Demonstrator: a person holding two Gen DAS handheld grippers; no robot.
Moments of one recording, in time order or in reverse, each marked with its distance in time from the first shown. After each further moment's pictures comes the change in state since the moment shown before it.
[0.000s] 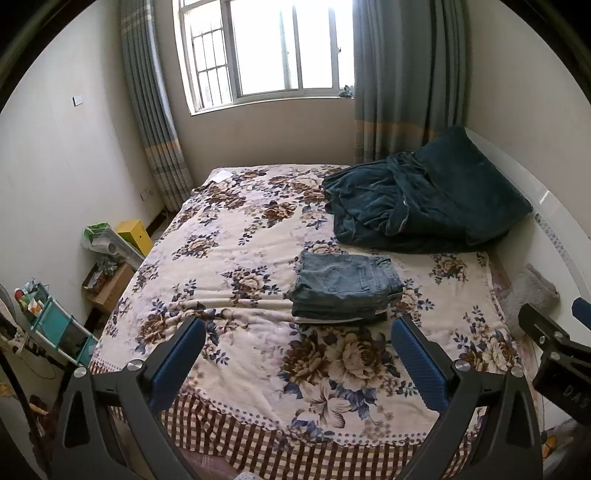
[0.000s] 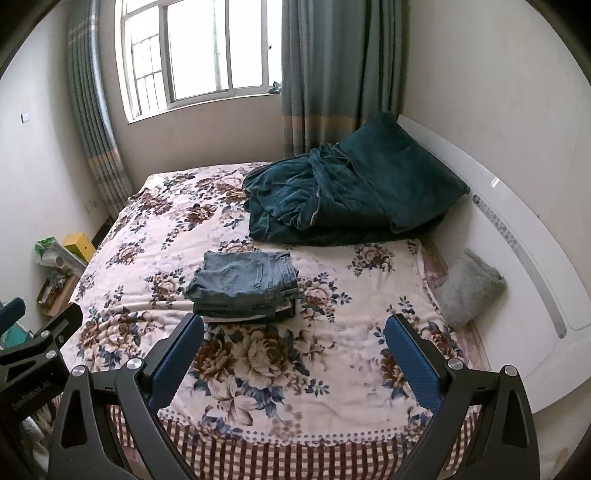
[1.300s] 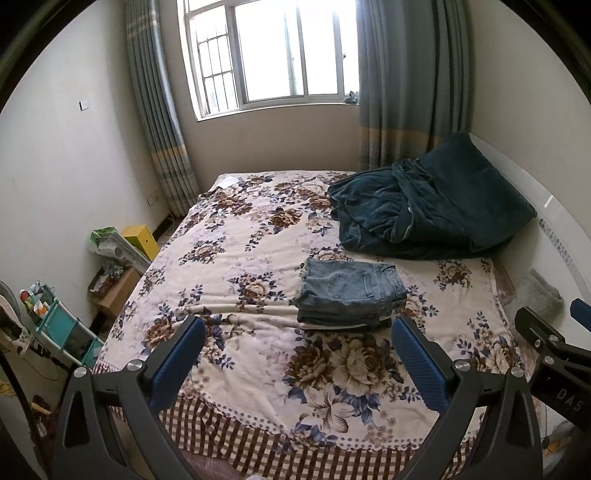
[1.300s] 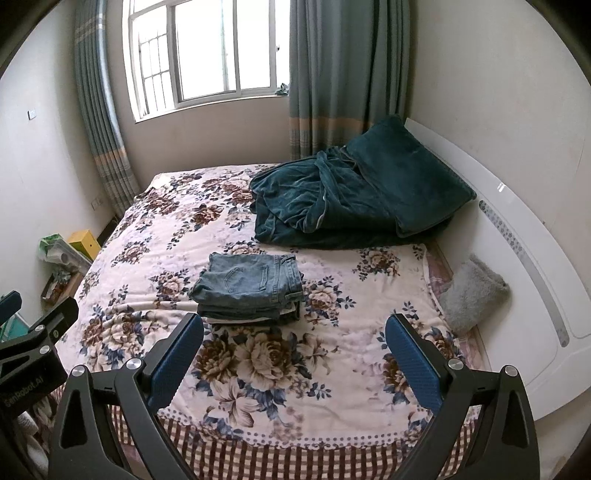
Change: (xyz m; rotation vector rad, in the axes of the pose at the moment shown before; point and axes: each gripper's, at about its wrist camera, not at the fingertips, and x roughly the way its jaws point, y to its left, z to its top) left arm -0.009 -0.004 0.008 -0.016 -0.021 0.030; right arm -0.003 0.008 0.001 -0.003 0.000 0.017
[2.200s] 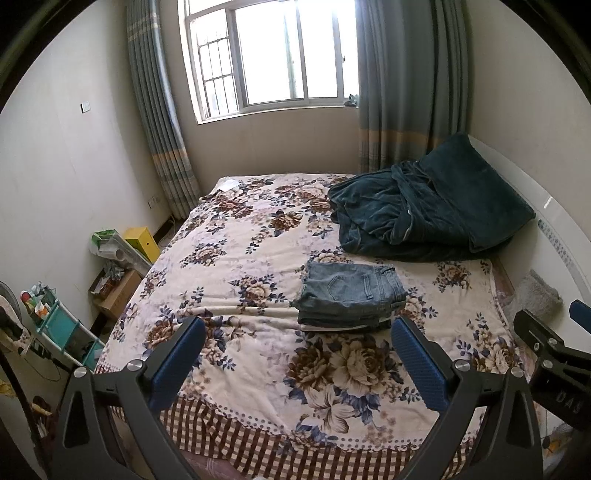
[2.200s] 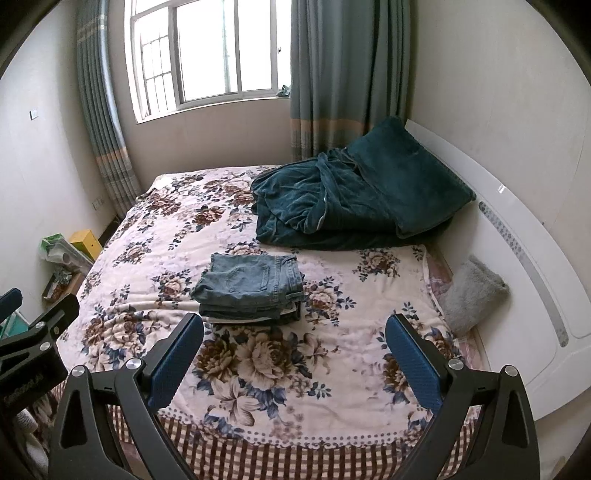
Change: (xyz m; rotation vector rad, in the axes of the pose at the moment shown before) left arm -0.004 0.002 -0.002 -0.001 -0.005 0.004; right arm -0.004 -0.001 0.004 -0.004 -0.002 -0.001
